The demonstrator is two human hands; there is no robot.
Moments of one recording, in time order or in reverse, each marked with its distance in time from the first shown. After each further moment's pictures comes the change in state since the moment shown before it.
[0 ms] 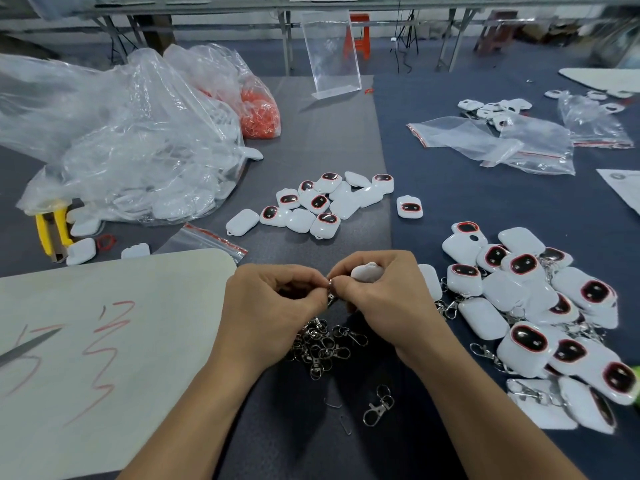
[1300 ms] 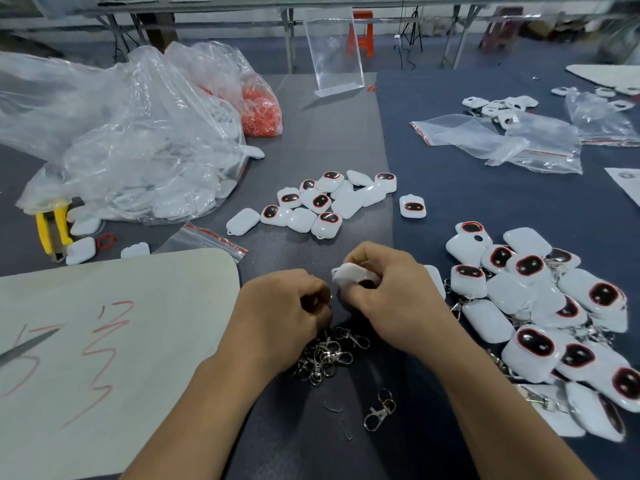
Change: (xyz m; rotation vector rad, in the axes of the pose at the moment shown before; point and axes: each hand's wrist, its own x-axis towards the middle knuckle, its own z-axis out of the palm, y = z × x) left_hand 0.007 -0.014 0.003 0.609 -0.182 0.177; right_hand 0.007 0.004 -0.012 -0.447 -0.029 -0.058
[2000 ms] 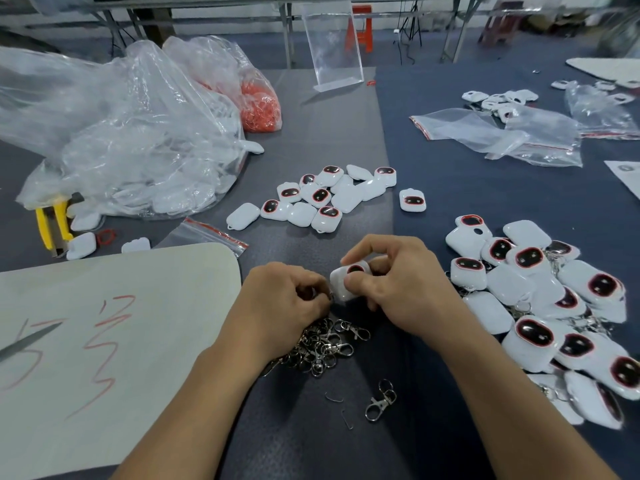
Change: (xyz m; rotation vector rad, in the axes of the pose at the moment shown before) left_hand 0.003 -0.010 0.002 -0.183 -0.086 -0.087; right_hand 0.003 0.004 -0.009 0.106 -0.041 0.009
